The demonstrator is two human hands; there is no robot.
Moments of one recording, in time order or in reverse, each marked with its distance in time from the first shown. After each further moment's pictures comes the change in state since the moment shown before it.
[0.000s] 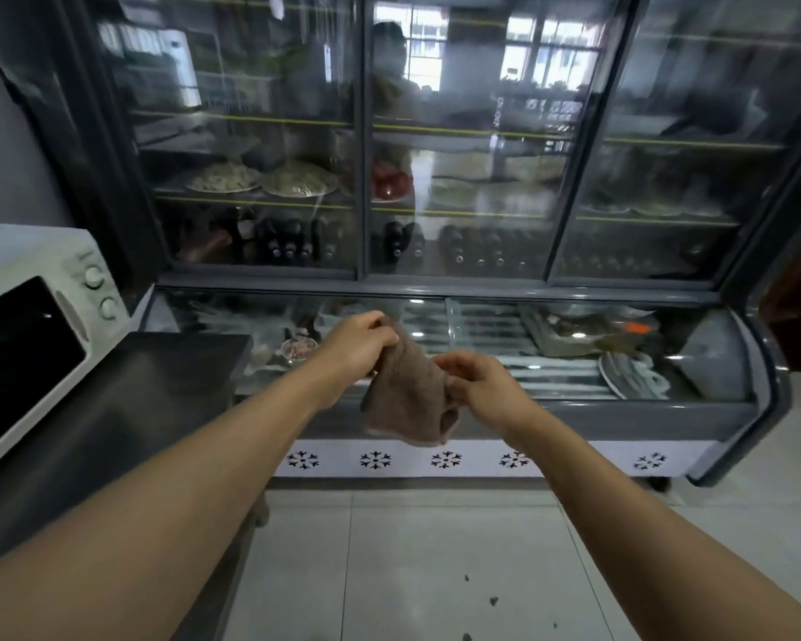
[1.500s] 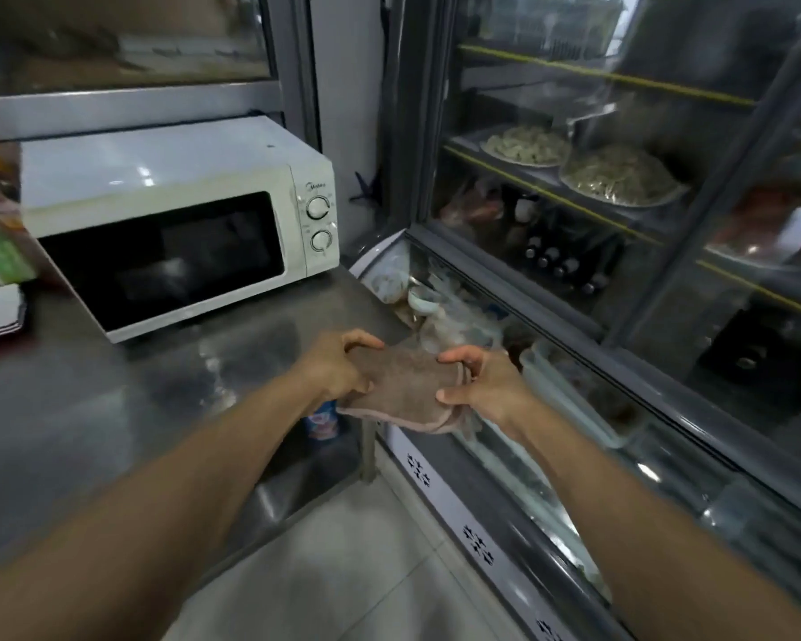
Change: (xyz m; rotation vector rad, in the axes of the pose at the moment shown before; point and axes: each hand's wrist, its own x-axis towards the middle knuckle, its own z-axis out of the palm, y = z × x) left_hand 0.159 -0.112 -0.091 0.040 0.731 -0.582; right_hand 0.373 0.012 0.101 -0.060 -0.806 -0.138
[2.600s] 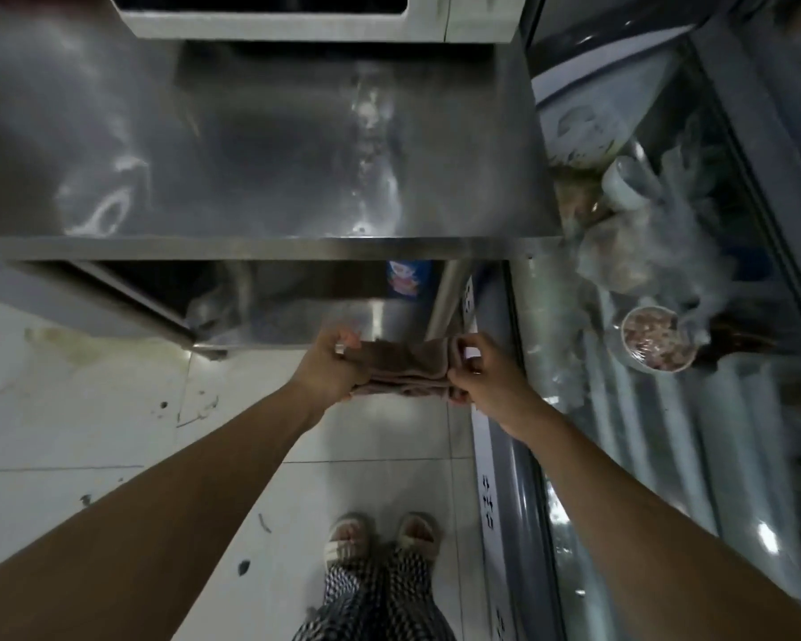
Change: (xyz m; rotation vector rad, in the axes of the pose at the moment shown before) left_hand 0.096 -0.197 0.154 -0.529 0.460 -0.733; right_hand 0.204 0.231 0.070 -0.119 -0.683 0.221
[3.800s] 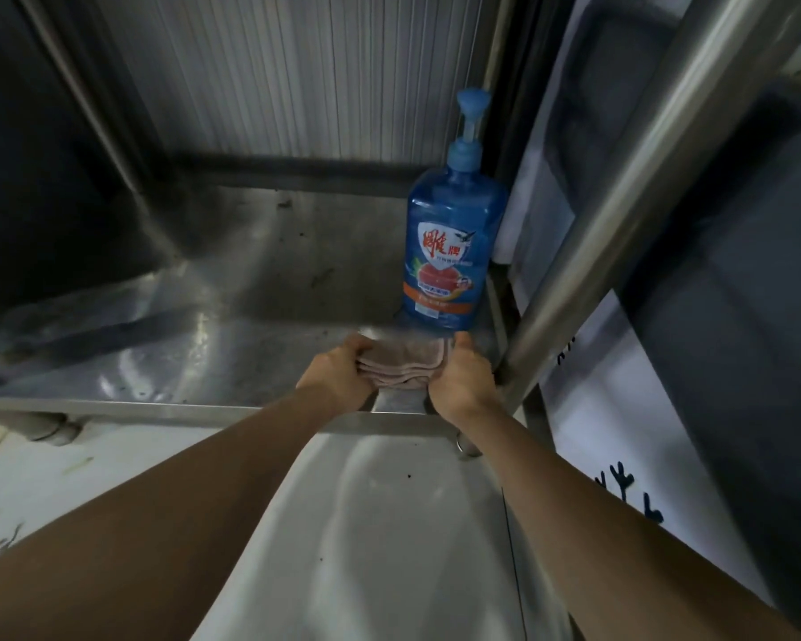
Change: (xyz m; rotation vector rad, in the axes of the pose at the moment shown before) left_hand 0.472 -0.222 0.083 0.602 0.189 0.371; right_hand 0.408 0.233 0.100 -0.663 0.368 -0.194
